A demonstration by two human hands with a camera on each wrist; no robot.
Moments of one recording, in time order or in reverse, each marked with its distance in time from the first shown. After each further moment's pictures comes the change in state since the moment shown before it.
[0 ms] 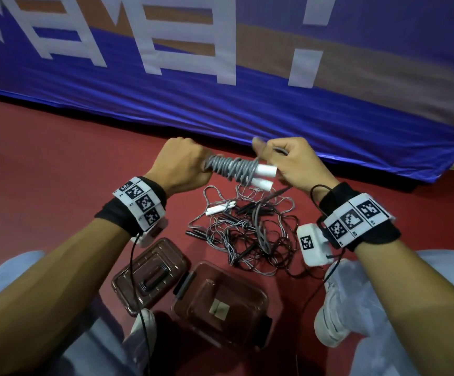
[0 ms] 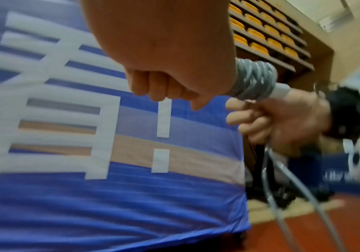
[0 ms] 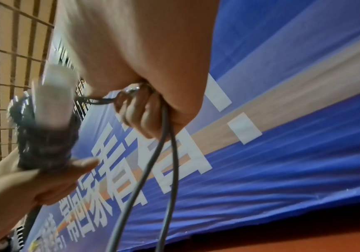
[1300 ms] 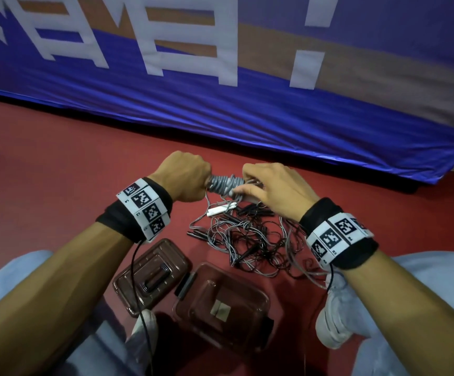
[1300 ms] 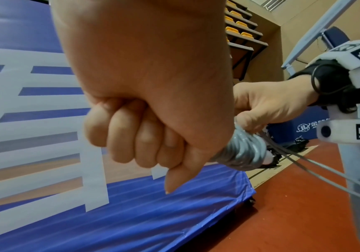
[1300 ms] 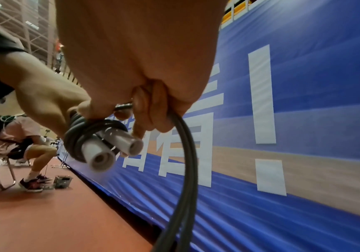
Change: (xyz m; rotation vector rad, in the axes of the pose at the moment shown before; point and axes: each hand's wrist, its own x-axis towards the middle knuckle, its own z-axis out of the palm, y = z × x) left_hand 0.000 0.005 0.001 0.362 -0.512 -0.005; right_hand -0.012 0.018 0.027 -0.821 -0.131 -0.325
